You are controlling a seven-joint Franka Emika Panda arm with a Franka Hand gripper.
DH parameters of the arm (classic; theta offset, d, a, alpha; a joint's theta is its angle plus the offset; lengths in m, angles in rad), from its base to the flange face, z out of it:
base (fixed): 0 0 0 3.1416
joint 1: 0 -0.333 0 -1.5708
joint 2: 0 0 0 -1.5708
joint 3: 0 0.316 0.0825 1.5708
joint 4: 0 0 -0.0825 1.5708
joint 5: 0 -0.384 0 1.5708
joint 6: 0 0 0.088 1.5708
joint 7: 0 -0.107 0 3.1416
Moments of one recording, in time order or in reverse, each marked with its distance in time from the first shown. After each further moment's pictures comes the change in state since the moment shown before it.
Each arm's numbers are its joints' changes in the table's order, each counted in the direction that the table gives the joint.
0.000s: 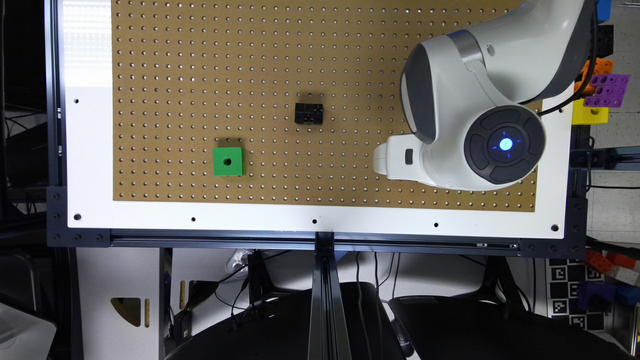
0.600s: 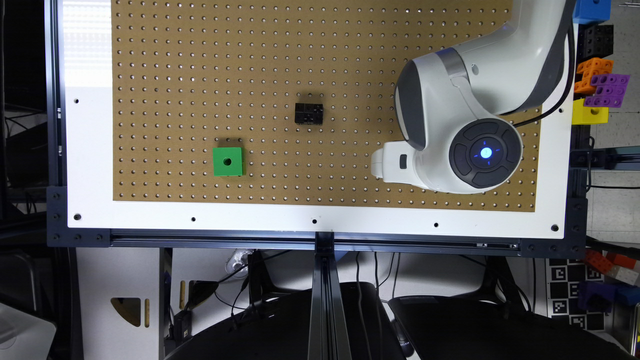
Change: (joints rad) arm 0.000 -0.079 -0.001 0.027 0.006 -0.048 0.000
